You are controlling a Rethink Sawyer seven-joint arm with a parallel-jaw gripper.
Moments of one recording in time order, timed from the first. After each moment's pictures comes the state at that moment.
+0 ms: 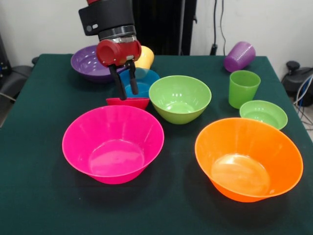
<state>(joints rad) -1.02 -0.62 0.78 1.94 -0.94 0.17 0.89</state>
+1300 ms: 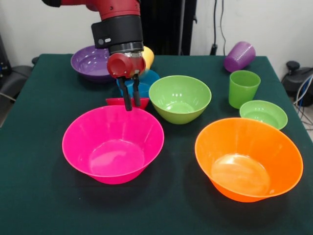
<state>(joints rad) -0.75 -0.59 0.43 1.86 -0.99 -0.10 0.89</state>
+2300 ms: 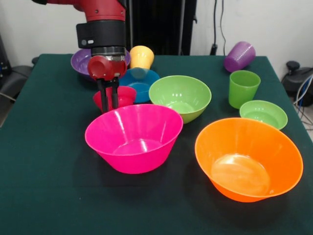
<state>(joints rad) -0.70 -0.57 0.27 1.81 -0.99 -0.13 0.89</state>
